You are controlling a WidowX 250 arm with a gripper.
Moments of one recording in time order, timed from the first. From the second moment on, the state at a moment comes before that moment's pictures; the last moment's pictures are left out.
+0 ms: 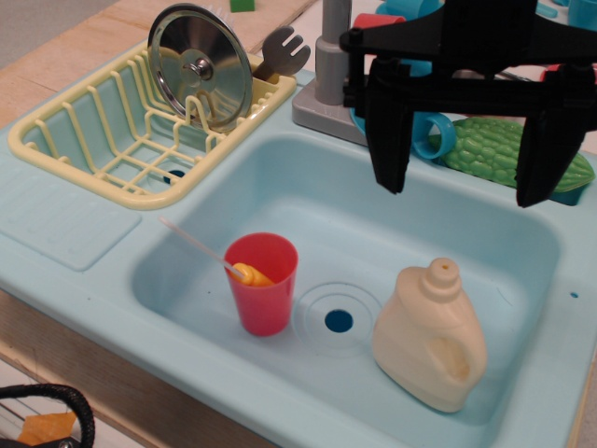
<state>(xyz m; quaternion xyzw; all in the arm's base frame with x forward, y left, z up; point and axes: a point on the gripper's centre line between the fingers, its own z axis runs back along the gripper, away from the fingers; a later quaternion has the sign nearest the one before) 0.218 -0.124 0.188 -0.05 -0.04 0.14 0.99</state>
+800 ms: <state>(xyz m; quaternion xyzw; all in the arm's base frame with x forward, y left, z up) 0.201 -0.132 0.159 -0.03 -0.04 0.39 0.92</state>
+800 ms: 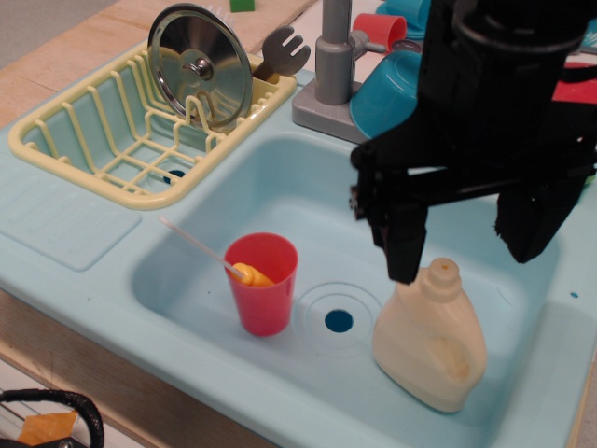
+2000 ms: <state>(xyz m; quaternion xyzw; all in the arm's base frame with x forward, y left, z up) 0.201 -0.133 0.116 -0.10 -0.06 0.53 0.84</state>
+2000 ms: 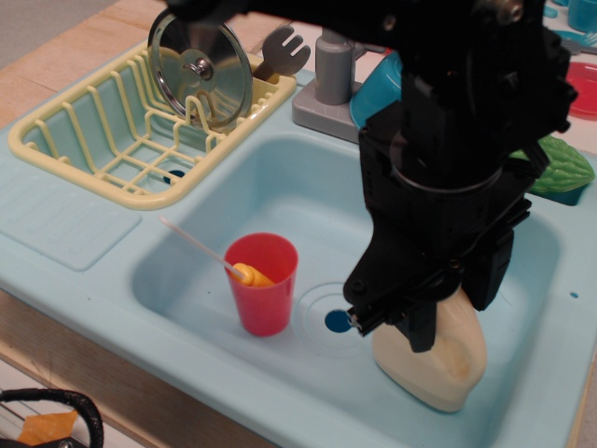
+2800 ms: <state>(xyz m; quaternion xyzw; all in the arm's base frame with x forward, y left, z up) 0.218 -0.115 0.183 -0.02 -0.12 0.49 0.86</state>
